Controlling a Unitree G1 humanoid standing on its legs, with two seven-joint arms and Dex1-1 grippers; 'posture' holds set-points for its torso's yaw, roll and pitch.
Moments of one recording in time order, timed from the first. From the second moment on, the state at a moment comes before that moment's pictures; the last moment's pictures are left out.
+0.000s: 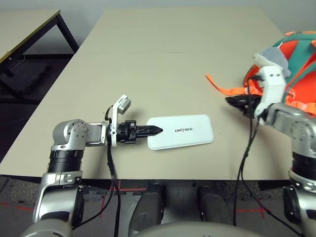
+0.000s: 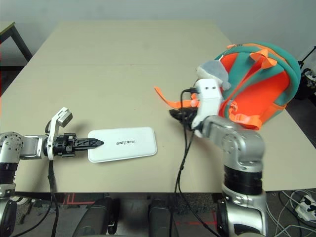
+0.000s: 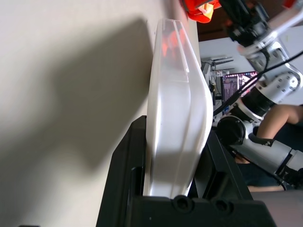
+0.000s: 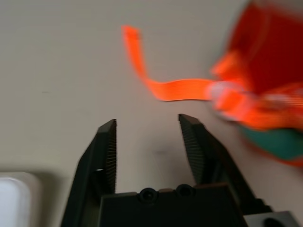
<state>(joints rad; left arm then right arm) -0.47 0.57 0.18 0.11 -0.90 1.51 -0.86 -0.44 -0.65 -0.29 -0.44 0.48 1.27 0.29</state>
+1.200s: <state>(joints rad) -0.50 0.54 0.28 0.08 -0.95 1.46 -0.74 -0.62 -0.53 -0.38 -0.02 0.23 0.93 0.06</state>
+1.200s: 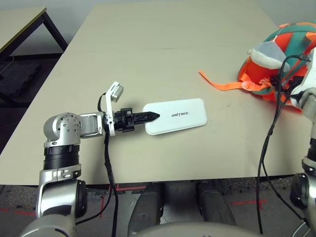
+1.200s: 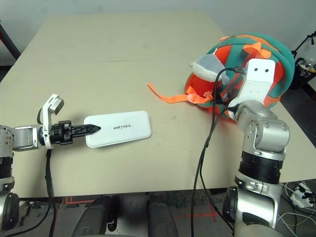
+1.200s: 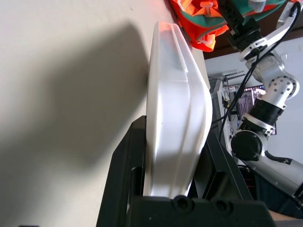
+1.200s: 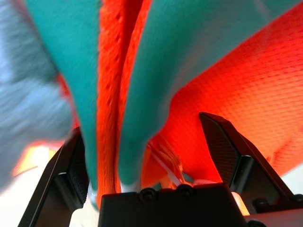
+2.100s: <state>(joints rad) -0.69 0.63 0.14 0.35 -0.82 1.27 -0.90 -0.56 -0.90 -0.50 -0.47 0.75 1.55 0.52</state>
